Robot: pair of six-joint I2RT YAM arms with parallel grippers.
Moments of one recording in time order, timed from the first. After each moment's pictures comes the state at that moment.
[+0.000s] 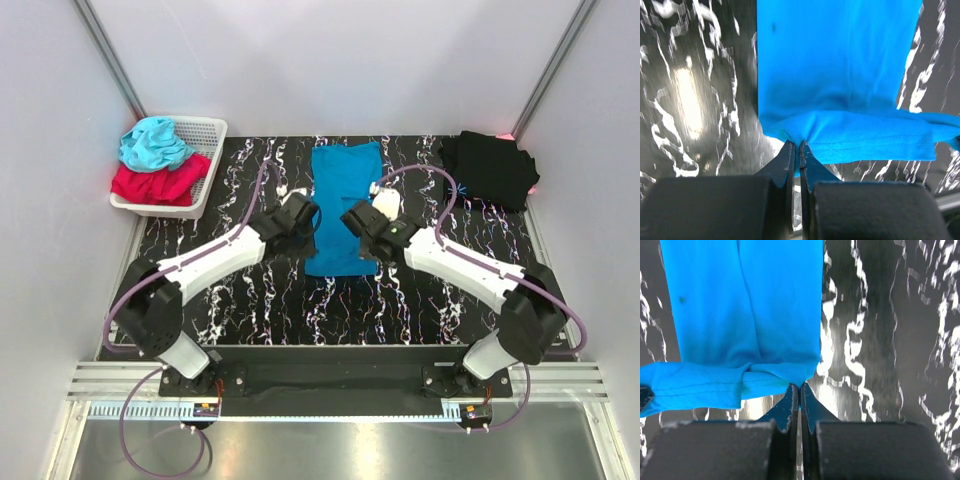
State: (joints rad) left arm -0.72 1.56 1.14 -0.57 -0.13 -0.75; right arm 0.81 1.53 1.21 -0.75 0.51 0.81
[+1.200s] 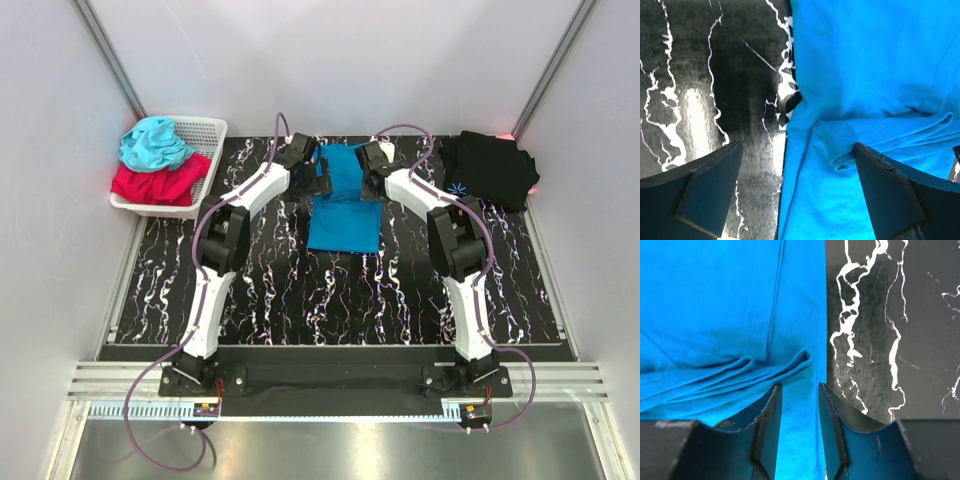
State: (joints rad) left arm -0.43 2.36 2.04 -0.66 -0.01 -0.53; right arm 0.43 2.23 1.79 -0.52 0.35 0.45
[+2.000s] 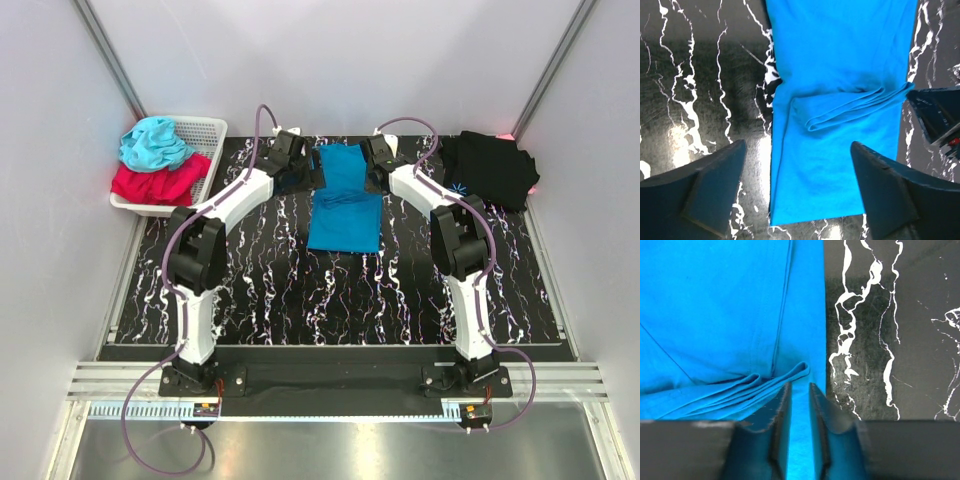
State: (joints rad) left arm -0.43 2.05 1.71 -0.43 -0.01 -0.53; right arm 0.41 2.24 1.84 -0.49 0.32 0.42
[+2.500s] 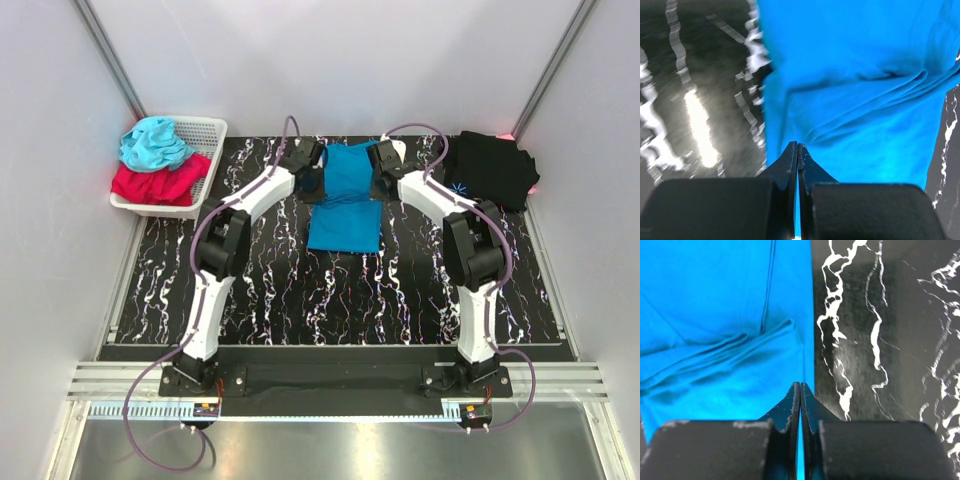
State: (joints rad) left arm -0.47 2.27 1.93 -0.62 0.03 -0.49; right arm 0.41 2.11 1.68 -0.48 0.29 0.46
